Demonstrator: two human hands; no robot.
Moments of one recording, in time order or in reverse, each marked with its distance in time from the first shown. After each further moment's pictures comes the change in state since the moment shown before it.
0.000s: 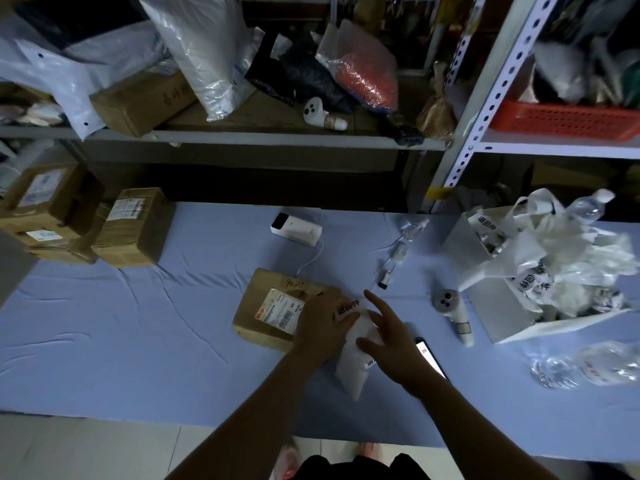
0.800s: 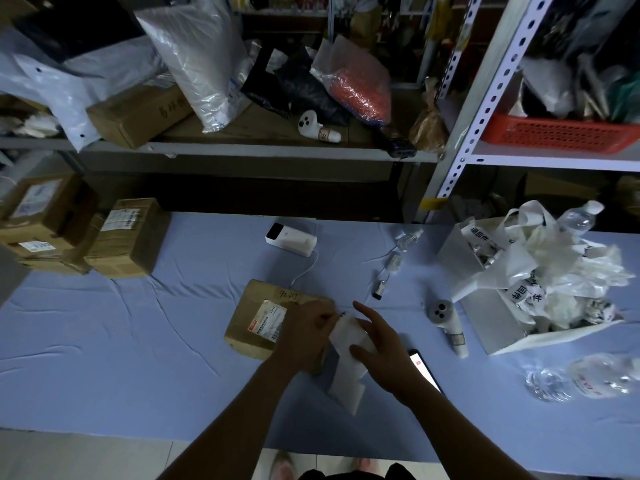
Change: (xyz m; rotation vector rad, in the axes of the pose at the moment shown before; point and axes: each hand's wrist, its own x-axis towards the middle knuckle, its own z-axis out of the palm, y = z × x) left_hand 0.005 0.002 -0.022 -0.040 -0.001 0.039; right_hand 0.004 -0.008 0.001 -0.051 0.028 0.000
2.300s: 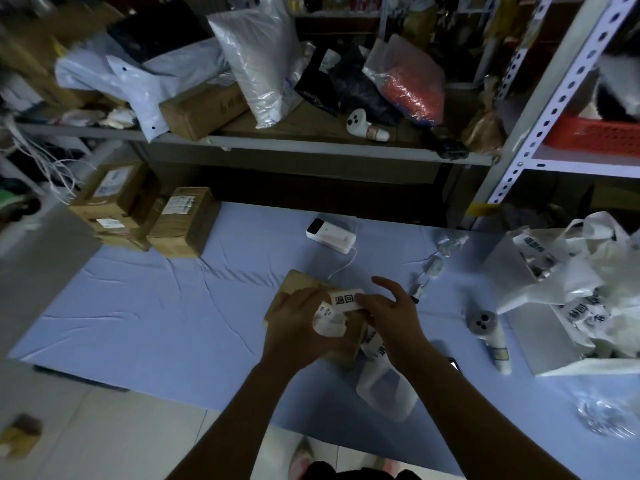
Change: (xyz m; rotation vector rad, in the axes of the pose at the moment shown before) left_hand -0.041 -0.017 -0.057 0.388 0.447 0.243; right_hand 0.025 -0.088 0.038 0.563 0.114 0.229
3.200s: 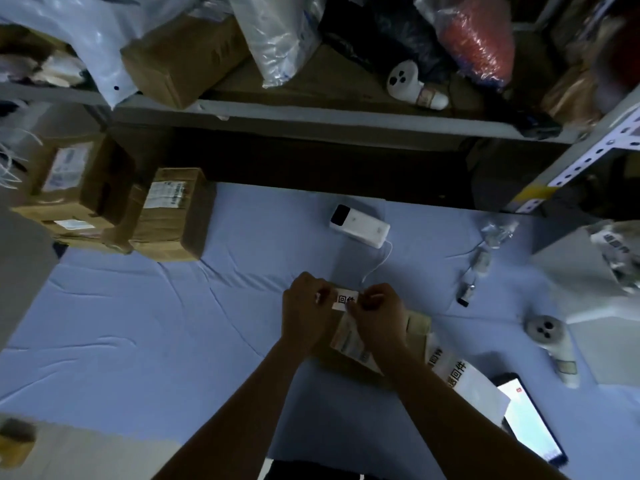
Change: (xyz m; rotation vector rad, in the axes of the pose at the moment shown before) left_hand 0.043 -0.153 0.051 -0.233 -0.287 -0.448; right_hand 0.120 0.079 0.111 -0.687 0.363 -0.080
